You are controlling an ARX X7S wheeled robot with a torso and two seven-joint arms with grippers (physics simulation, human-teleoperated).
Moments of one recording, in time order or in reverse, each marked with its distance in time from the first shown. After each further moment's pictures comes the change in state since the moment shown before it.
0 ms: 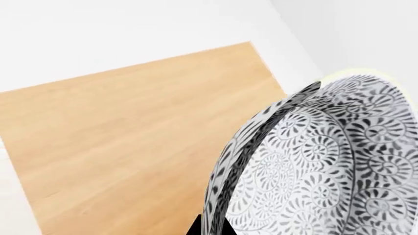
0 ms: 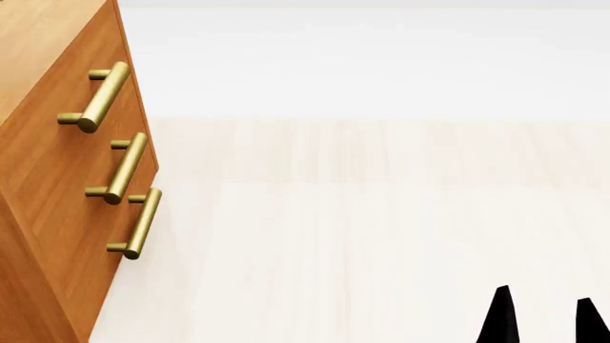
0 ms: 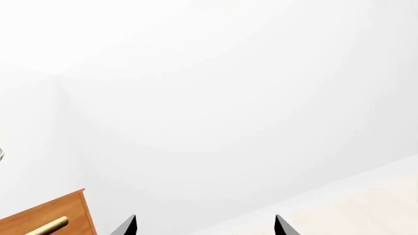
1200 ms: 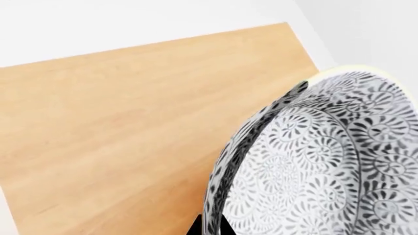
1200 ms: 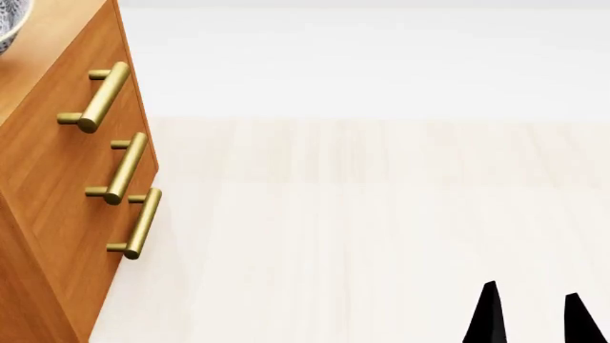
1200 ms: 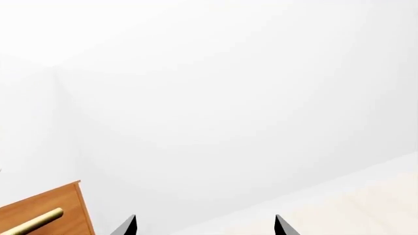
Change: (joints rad) left arm 0.123 -0.043 0.055 -0.002 -0.042 0.039 0.083; right arm 0.035 -0.021 -0.006 0.027 -0.031 0.040 0.010
